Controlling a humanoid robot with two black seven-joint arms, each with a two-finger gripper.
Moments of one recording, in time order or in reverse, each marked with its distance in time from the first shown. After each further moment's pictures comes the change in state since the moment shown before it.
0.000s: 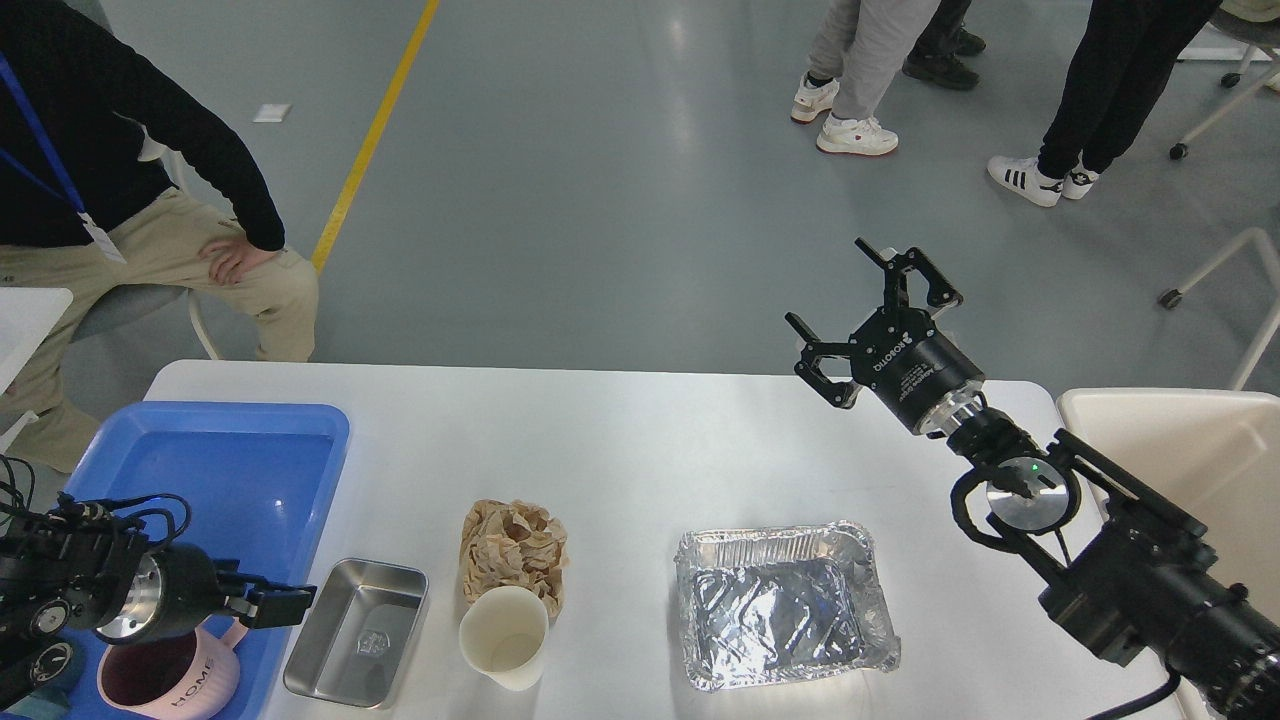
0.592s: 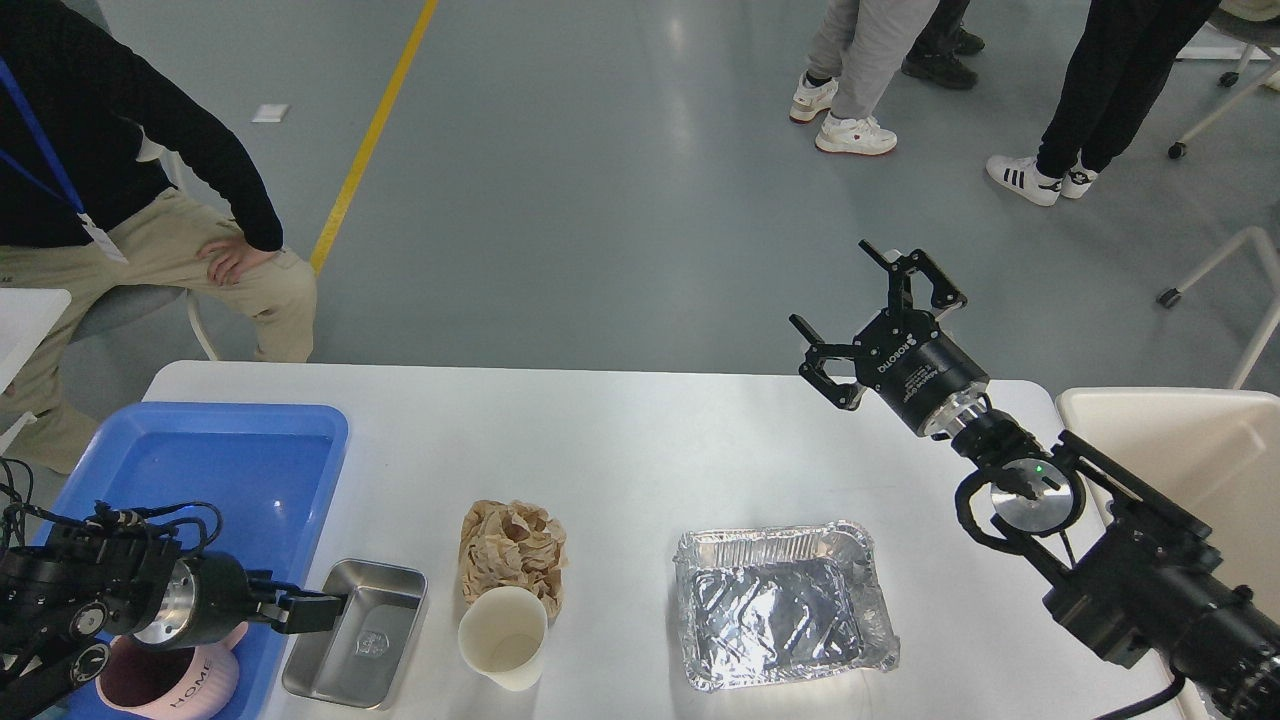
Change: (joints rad) left arm -0.001 -0.061 0.007 0.037 -0.011 -0.002 -0.016; right arm -0.004 -0.008 0.000 0.000 0.000 0.001 0.000
